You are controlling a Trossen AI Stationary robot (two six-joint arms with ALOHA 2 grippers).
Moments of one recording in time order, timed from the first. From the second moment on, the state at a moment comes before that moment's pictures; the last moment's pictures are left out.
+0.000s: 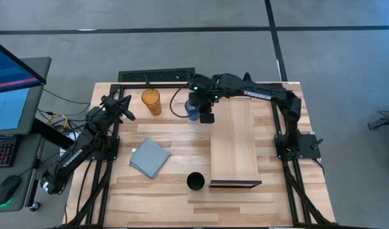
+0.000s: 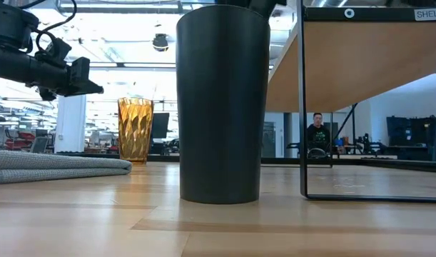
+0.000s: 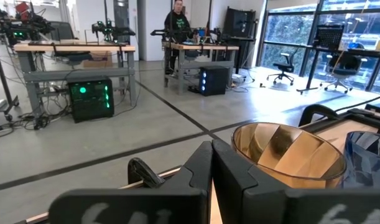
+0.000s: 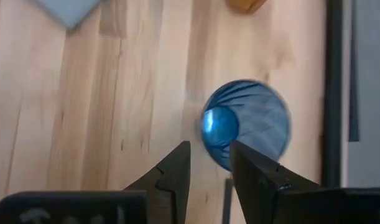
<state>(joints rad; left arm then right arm) 0.91 0.02 0.03 -0.02 -0.09 -0.07 -0.27 1.96 1.92 -1.08 -0.06 -0.45</state>
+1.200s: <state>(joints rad) 0.91 0.04 0.03 -0.02 -0.06 -0.06 -0.27 2.16 1.92 -1.04 -0.05 -0.45</state>
